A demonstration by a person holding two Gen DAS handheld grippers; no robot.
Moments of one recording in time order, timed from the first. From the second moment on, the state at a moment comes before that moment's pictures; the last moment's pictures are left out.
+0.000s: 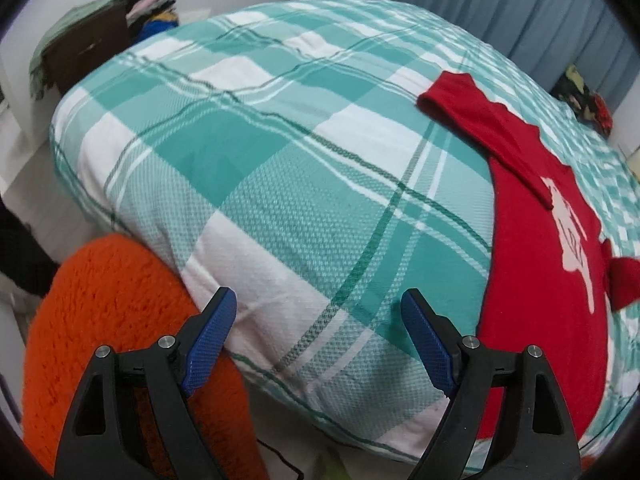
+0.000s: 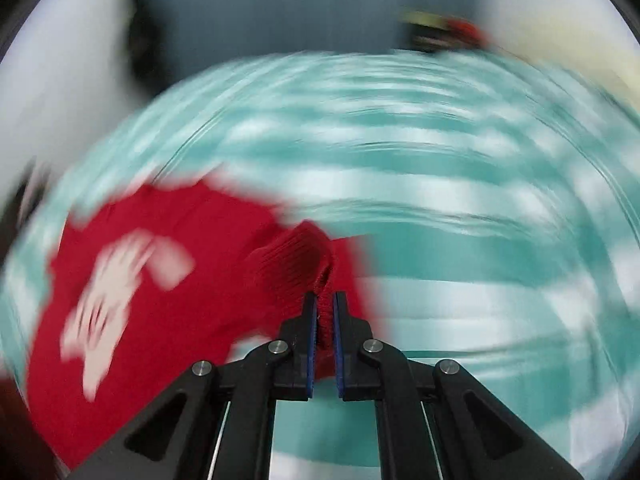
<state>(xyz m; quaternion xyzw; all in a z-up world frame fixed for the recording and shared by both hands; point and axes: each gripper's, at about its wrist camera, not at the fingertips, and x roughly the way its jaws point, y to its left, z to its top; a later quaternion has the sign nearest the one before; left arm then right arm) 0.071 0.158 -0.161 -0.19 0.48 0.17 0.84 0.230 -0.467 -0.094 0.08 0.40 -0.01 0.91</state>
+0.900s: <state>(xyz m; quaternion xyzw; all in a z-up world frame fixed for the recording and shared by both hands) 0.080 0.138 -0.171 -0.13 0.50 0.20 0.83 0.194 -0.669 -0.189 0.37 0.42 -0.10 0.82</state>
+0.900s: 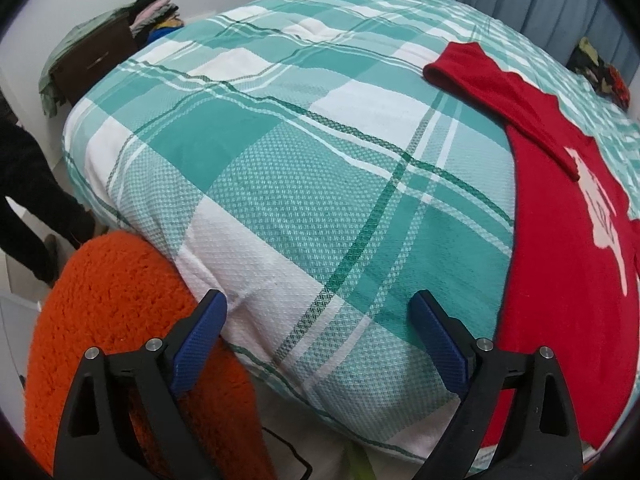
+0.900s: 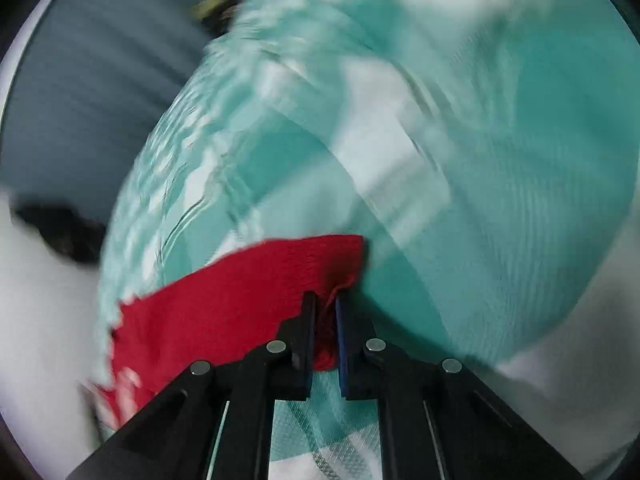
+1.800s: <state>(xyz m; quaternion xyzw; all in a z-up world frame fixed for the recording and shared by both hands) 0.079 0.142 -0.174 -0.14 0.50 0.20 0.83 0.228 -0.590 -0.197 0.20 0.51 -0.08 0.83</state>
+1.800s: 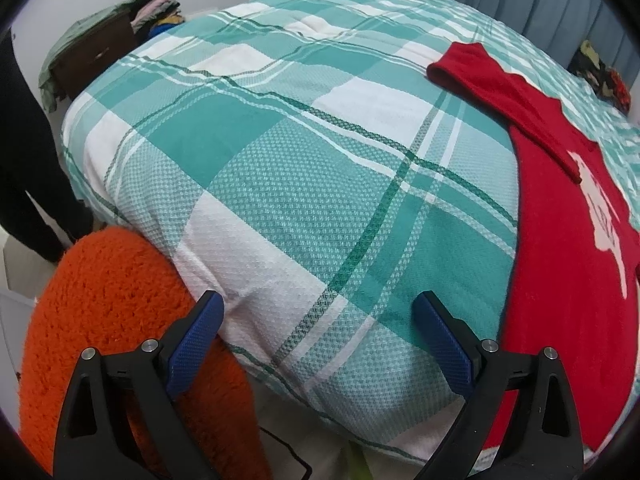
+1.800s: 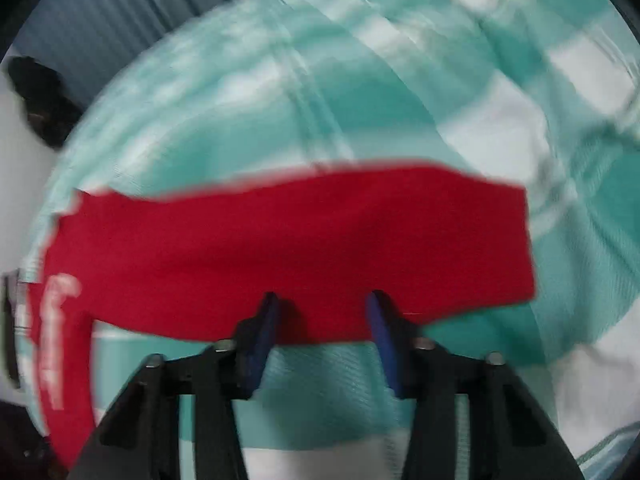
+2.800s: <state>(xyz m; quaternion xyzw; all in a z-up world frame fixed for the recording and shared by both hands) 0.074 0.105 -0.149 -0.04 0.47 0.15 0.87 0.031 -0.277 -0.144 -0.01 0.41 0.11 0.91</state>
